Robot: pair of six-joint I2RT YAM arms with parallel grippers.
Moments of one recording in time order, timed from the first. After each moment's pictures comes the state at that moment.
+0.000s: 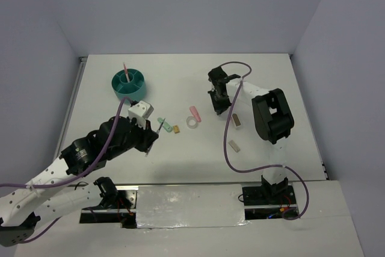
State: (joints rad) left arm -0.89 0.72 0.91 -0.68 -0.18 -0.34; right arm 0.42 2.04 1.47 -0.67 0.06 0.16
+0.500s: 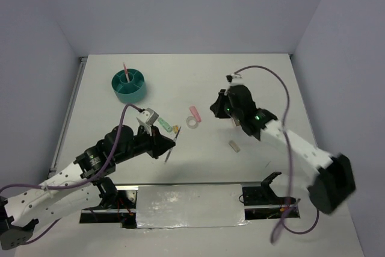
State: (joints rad) left arm -0.89 0.67 0.67 -0.32 0.04 -0.48; right arm 0.54 1.32 0.93 -0.29 0.06 0.48
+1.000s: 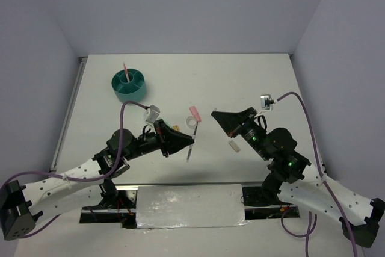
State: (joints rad) left arm -0.92 0.80 0.47 0.46 0.26 -0.70; right arm 0.89 0.55 0.56 0.17 0.21 0.83
